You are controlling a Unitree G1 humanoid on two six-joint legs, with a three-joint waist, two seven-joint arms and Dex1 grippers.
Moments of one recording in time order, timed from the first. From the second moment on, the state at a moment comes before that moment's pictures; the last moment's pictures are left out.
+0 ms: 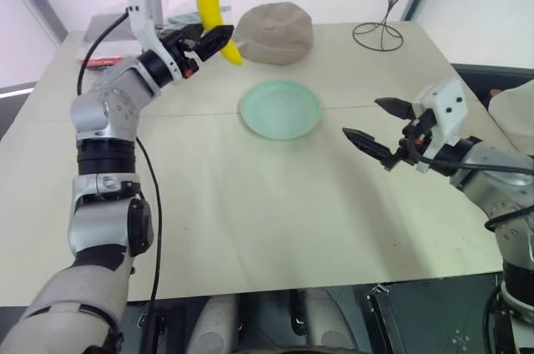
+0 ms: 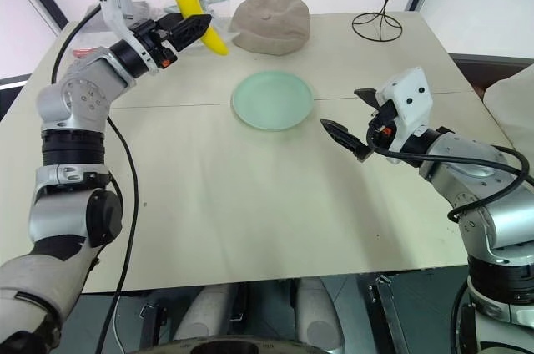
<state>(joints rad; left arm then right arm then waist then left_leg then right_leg) -1.06 0.42 0.23 0.52 -0.53 0.55 -0.69 -0.32 -0.76 -0.23 -0.50 0.59 0.74 0.56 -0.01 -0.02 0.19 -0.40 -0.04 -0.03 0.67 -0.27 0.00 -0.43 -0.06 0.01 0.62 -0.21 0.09</state>
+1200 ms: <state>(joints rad) -1.13 0.40 0.21 0.68 -0.46 0.43 -0.79 -0.32 -0.76 -0.24 -0.51 0.59 0.74 0.54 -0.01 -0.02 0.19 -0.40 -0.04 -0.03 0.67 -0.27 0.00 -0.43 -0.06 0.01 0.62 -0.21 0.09</state>
